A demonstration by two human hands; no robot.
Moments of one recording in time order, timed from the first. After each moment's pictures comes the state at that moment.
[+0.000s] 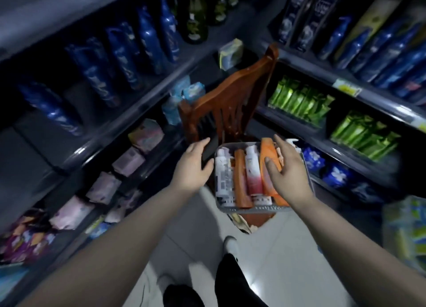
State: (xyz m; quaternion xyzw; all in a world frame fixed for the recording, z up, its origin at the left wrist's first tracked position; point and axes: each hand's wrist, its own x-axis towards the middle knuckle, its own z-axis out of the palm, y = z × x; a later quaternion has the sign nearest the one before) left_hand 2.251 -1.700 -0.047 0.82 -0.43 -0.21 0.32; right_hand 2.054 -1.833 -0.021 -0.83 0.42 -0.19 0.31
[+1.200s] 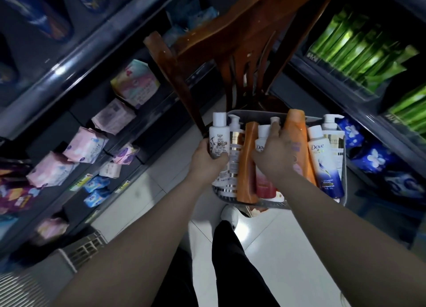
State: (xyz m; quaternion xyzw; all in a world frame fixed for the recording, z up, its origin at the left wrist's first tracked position) left_hand 2.222 -1.754 -0.186 0.78 -0.06 -0.43 0.45; right_hand 2.123 -1.891 -0.189 -0.82 0.49 0.07 0.28
